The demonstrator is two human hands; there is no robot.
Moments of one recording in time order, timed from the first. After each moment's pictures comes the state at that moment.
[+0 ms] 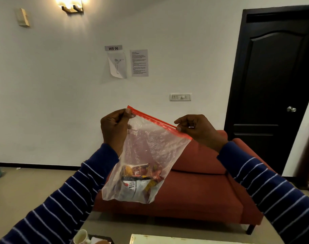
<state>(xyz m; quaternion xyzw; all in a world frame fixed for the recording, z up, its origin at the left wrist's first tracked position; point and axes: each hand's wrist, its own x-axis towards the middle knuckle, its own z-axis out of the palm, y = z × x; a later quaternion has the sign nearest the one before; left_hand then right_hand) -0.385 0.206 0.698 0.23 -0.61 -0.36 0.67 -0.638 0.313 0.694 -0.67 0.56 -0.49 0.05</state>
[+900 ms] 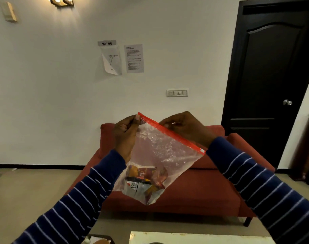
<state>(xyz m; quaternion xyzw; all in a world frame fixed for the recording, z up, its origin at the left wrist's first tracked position) -0.423 0.203 0.669 0.21 -0.62 -0.45 0.60 -0.616 0.300 0.703 -0.70 0.56 -0.44 0.08</state>
